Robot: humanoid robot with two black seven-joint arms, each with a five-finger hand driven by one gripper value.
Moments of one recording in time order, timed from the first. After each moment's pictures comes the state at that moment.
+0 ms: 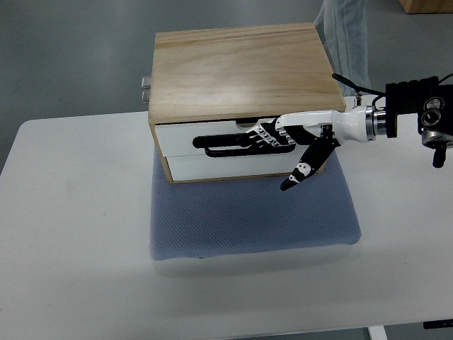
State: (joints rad) left arm 0.02 0.00 0.14 -0.12 0.10 -0.07 -0.04; right arm 1.21 -0.67 0.02 1.25 -0.68 0.54 0.34
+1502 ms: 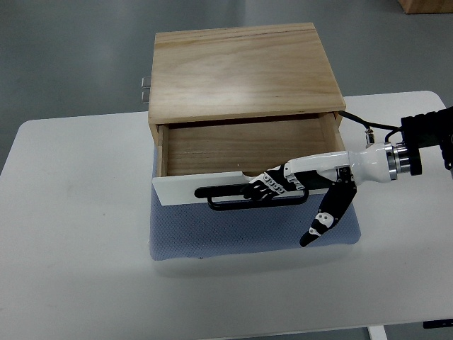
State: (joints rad) left arm 0.02 0.00 0.14 -0.12 0.10 -0.07 -0.04; right arm 1.20 -0.85 -0.04 1.58 -0.68 0.54 0.35
